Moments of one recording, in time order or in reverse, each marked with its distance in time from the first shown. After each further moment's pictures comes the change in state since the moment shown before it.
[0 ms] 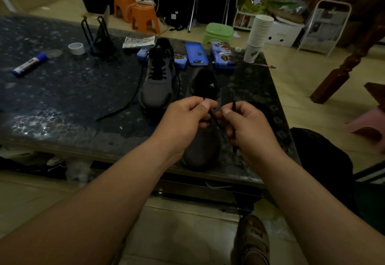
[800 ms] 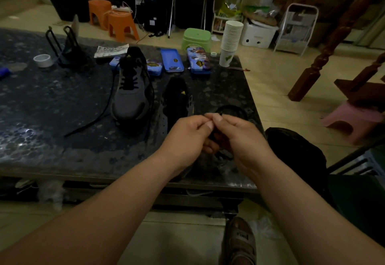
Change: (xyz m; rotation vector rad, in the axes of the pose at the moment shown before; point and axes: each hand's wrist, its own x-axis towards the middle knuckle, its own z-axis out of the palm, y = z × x) left_hand 0.007 -0.012 0.063 0.109 -0.181 -0.041; right_hand 0.009 0.013 -0.052 0.129 -0.104 0.057
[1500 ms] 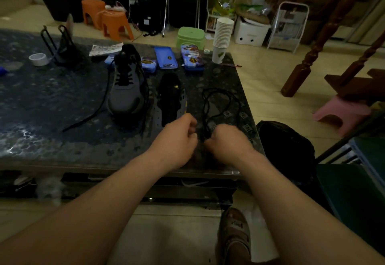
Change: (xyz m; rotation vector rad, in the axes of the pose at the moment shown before) left_hand -0.014 -0.017 -0.012 0.693 0.002 0.112; right_hand -0.004 0.014 -0.005 -1.281 0.006 -0.007
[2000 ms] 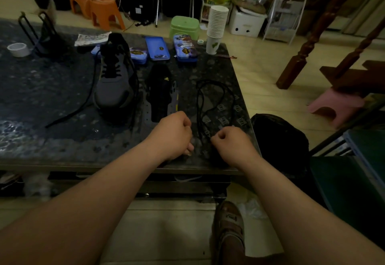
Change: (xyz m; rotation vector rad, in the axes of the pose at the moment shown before) left_hand 0.019 0.002 0.017 -0.255 -0.089 -0.261; right_hand 0.003 0.044 0.024 0.297 0.089 0.130
